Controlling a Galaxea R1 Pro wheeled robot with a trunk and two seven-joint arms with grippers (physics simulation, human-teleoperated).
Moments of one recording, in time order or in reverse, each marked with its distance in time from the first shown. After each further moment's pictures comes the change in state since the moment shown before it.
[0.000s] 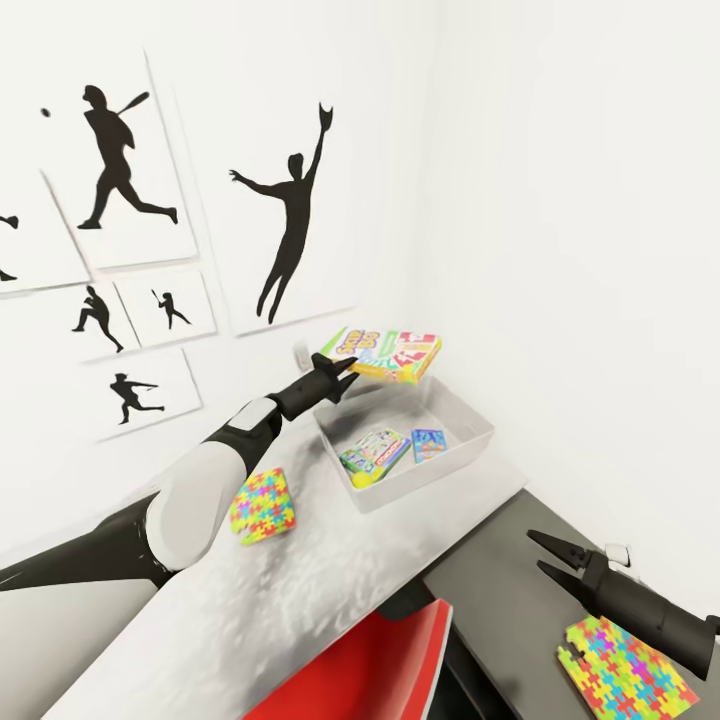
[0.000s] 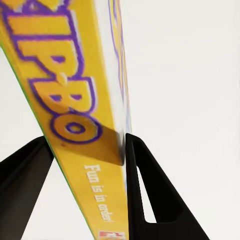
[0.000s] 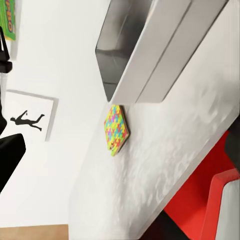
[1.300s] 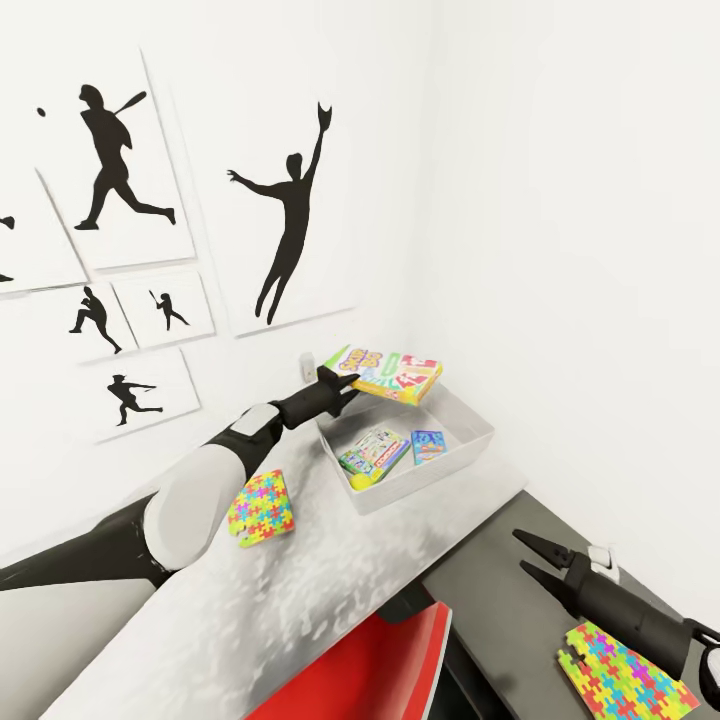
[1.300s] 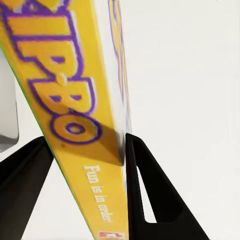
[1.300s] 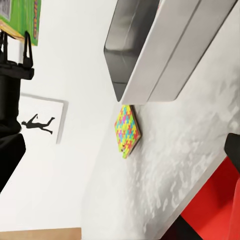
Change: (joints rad) left arm 0.001 0.008 0.003 0.043 -0.060 -0.019 0.070; right arm -0.003 0.066 0.017 0.002 -0.003 -0.015 -0.011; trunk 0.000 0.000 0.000
